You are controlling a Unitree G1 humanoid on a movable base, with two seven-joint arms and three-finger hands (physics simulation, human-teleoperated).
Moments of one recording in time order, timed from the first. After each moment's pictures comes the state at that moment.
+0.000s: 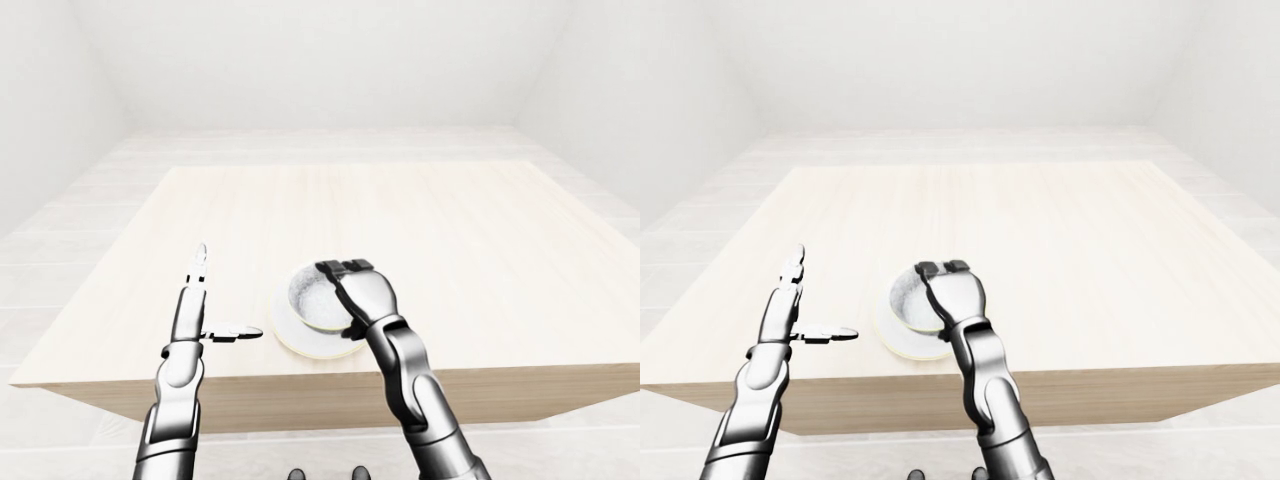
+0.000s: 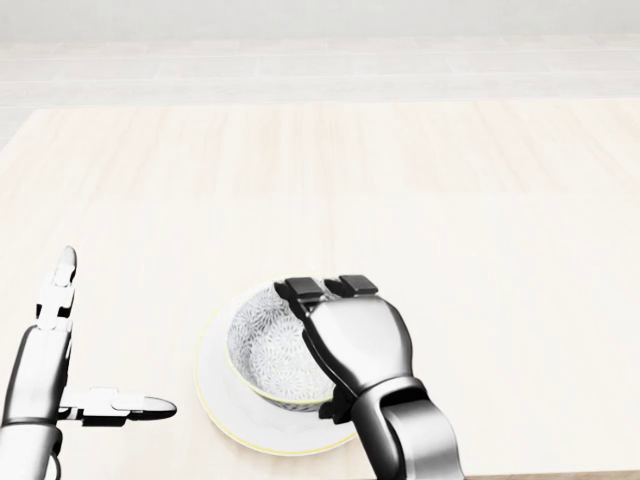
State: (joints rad) left arm -0.06 0.16 0.20 0.12 0.29 -0.09 -0.03; right arm -0.13 0.09 0.28 -0.10 -1.34 0.09 0.28
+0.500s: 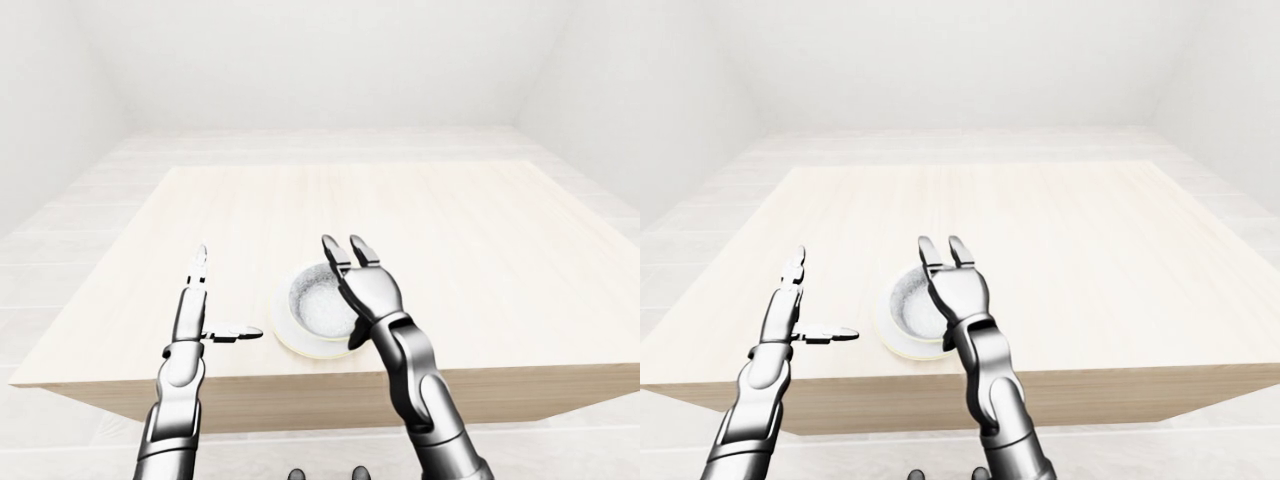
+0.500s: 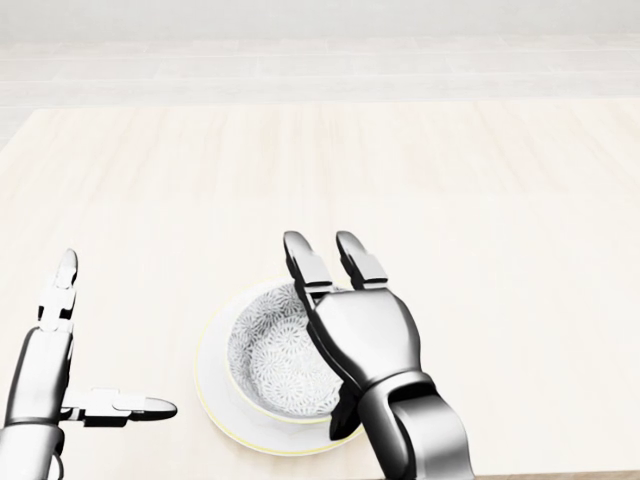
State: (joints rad) left arm -0.07 0.16 0.19 0.15 0.29 -0.09 -0.02; right arm -0.13 0.09 0.27 -0.15 -1.33 0.09 0.31
